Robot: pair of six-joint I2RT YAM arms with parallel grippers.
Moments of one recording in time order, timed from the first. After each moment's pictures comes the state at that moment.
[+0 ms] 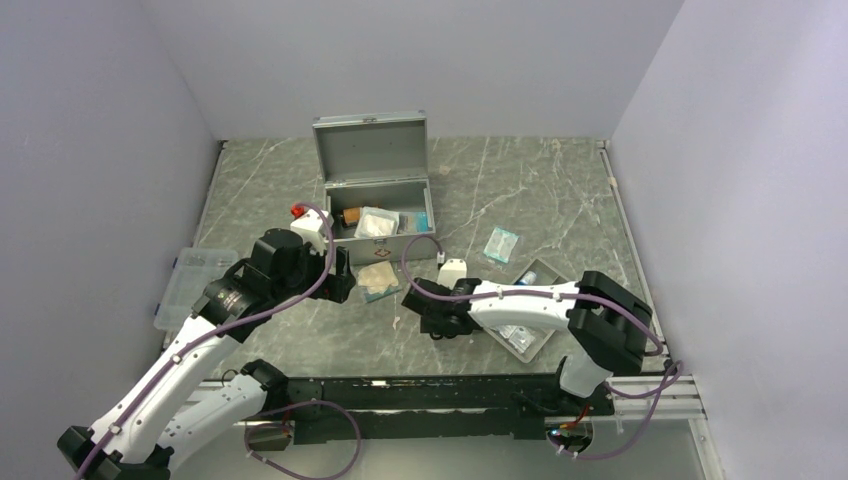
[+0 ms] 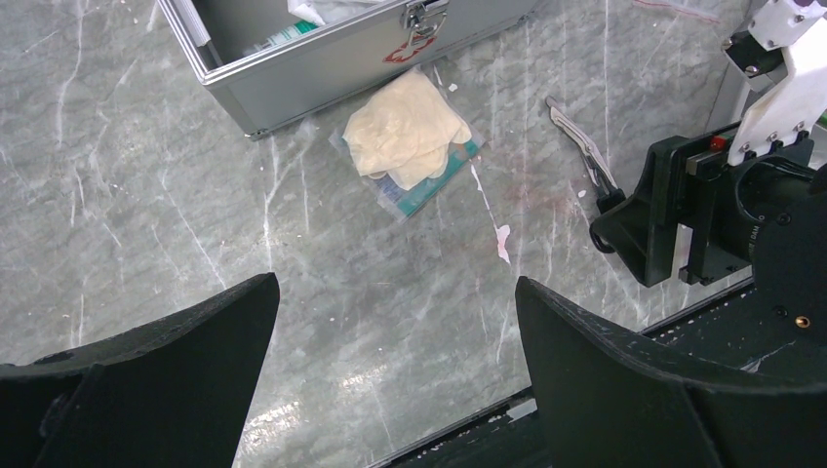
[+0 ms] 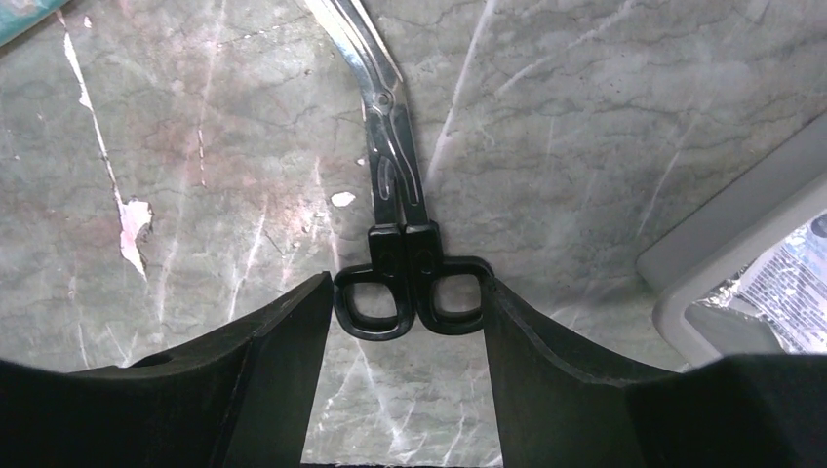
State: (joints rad) left arm -0.56 0.77 0.86 -0.72 -0.04 -0.28; right arm 1.13 1.60 0.91 -0.60 0.42 1.12
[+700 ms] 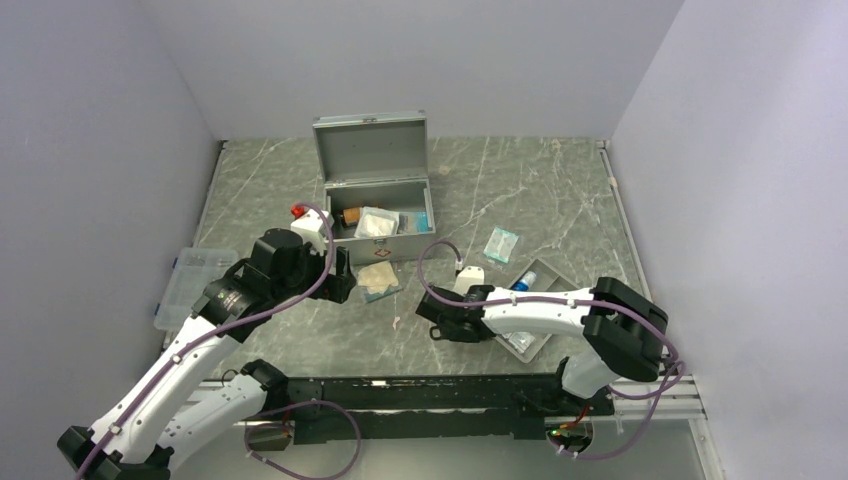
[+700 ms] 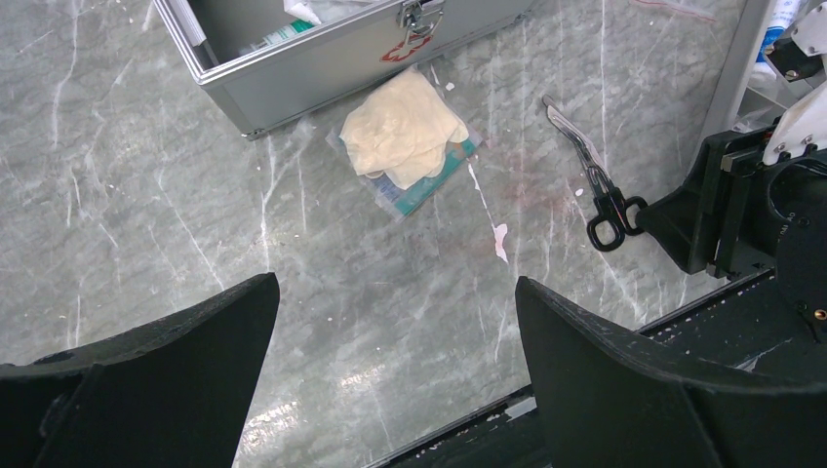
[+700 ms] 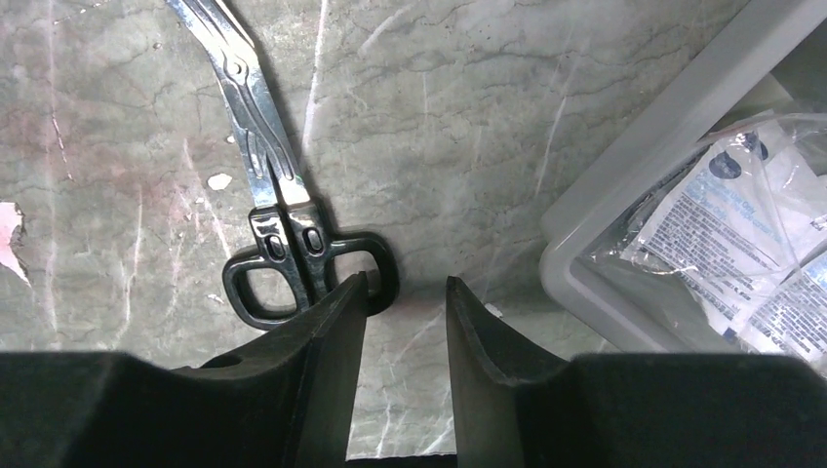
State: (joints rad) left arm -0.56 0.77 0.86 -0.72 -0.03 -0.28; right arm 1.13 1.52 0.81 -0.66 0.44 1.19
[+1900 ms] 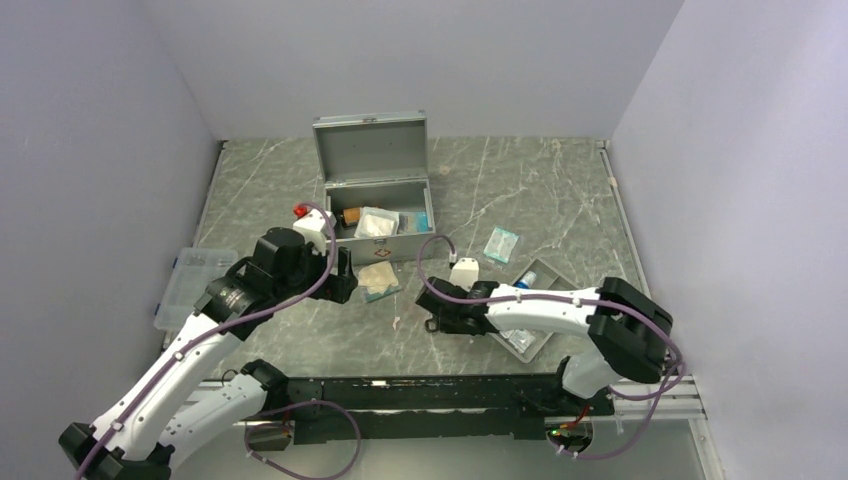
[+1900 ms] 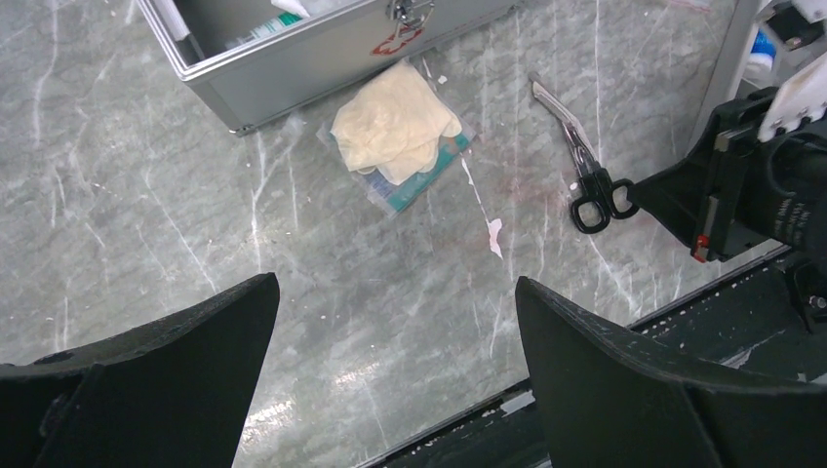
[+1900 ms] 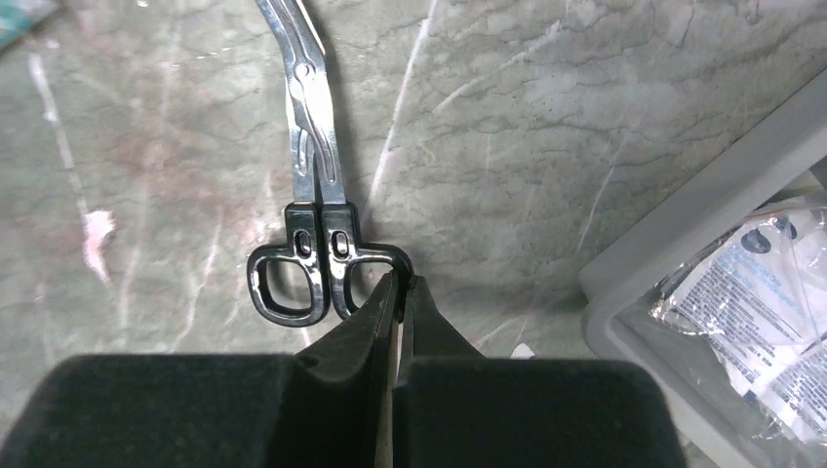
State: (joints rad) left arm -0.56 0.78 0.86 -0.72 -0.02 -0.28; right arm 1.09 1.52 0.81 -0.55 0.44 1.08
